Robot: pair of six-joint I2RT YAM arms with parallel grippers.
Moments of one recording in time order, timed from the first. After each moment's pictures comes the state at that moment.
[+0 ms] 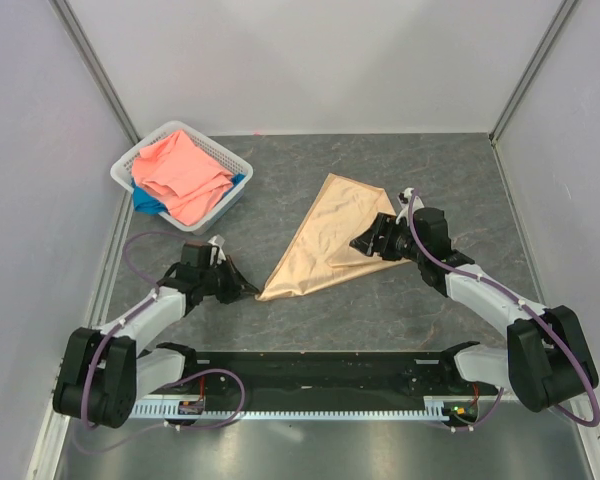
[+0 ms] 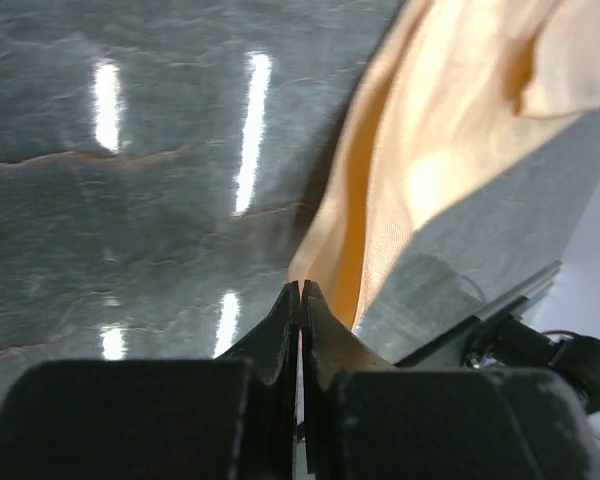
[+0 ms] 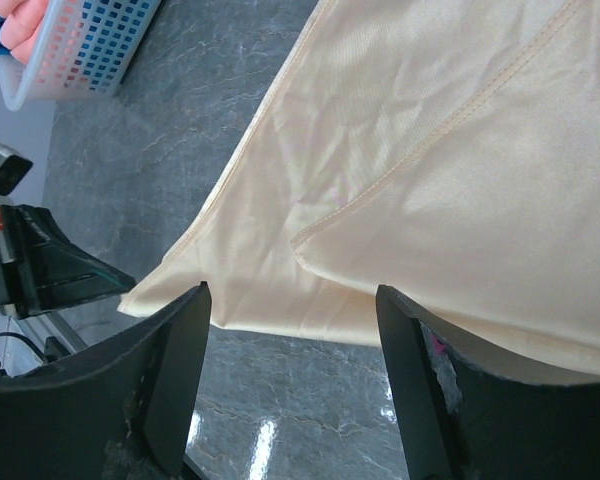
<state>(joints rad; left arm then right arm) -0.22 1.14 0.38 -0.15 0.43 -0.74 0.32 1.23 0.58 0.15 -0.38 0.59</state>
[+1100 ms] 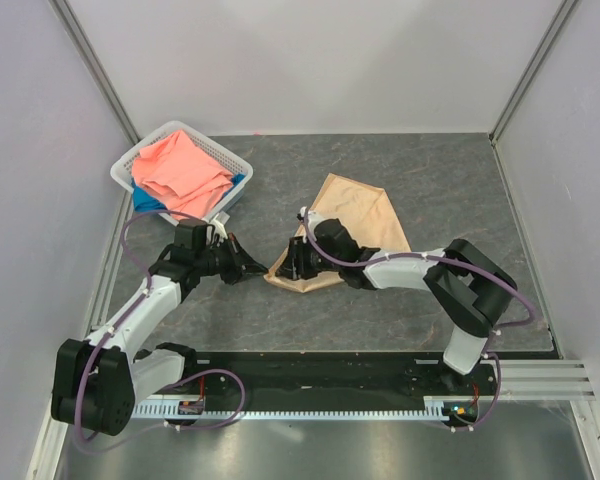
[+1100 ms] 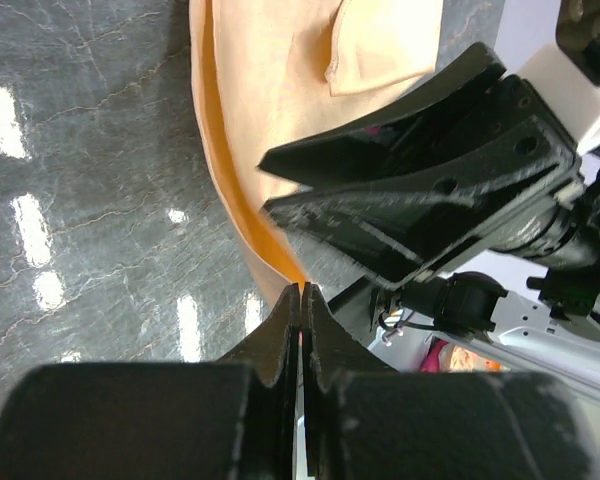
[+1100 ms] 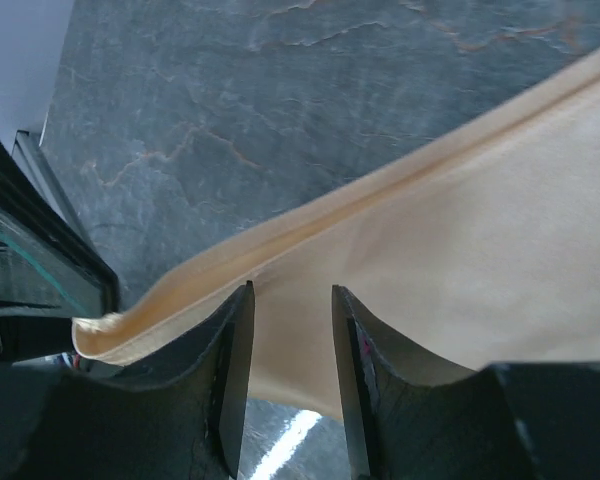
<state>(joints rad) -0.22 1.09 0.57 -0.24 0.63 -0.78 0.81 1.74 0.87 0.34 -0.28 0.63</state>
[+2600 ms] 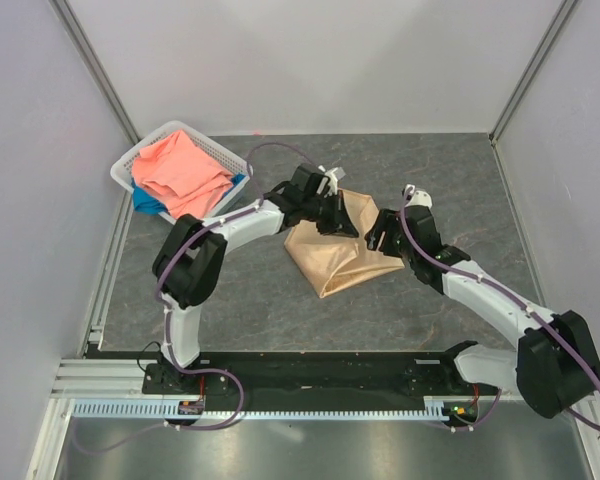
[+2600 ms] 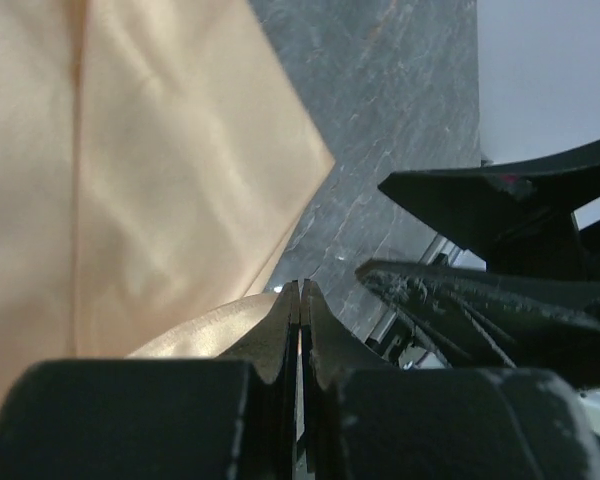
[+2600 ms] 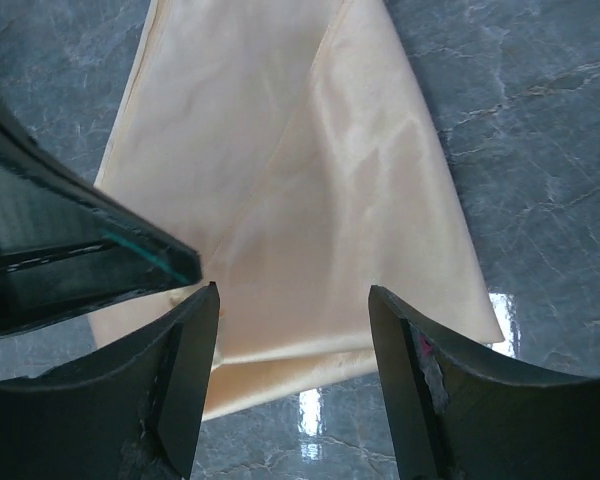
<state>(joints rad) -0.65 1.96 1.39 -0.13 0.56 -0.70 0.45 1.22 0.70 -0.08 0.14 0.56</state>
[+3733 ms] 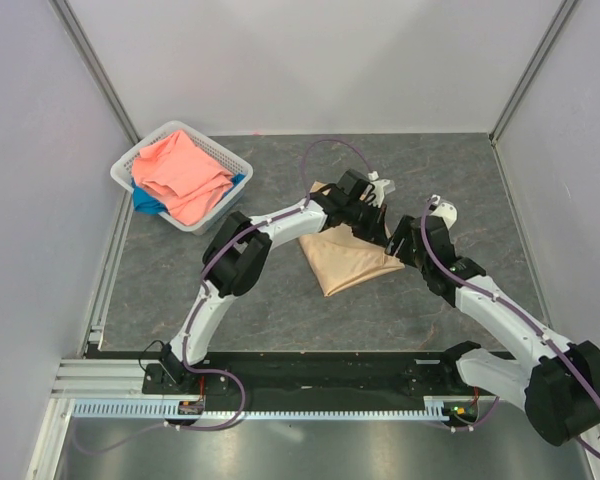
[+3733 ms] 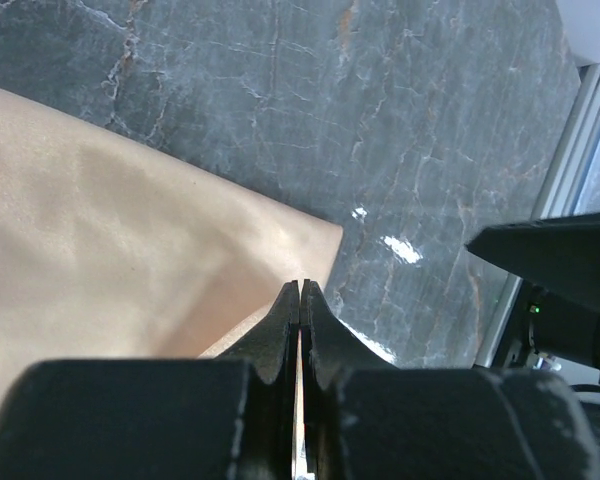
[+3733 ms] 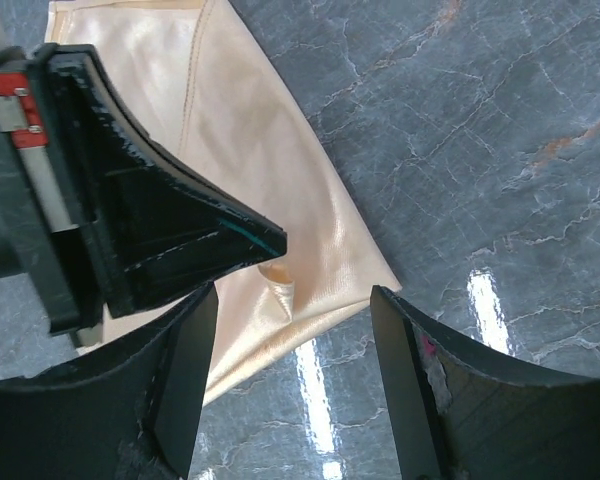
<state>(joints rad) -0.80 2.33 1.84 -0.25 0.57 -0.36 0.40 1.06 0.62 -0.22 0.29 0.65</state>
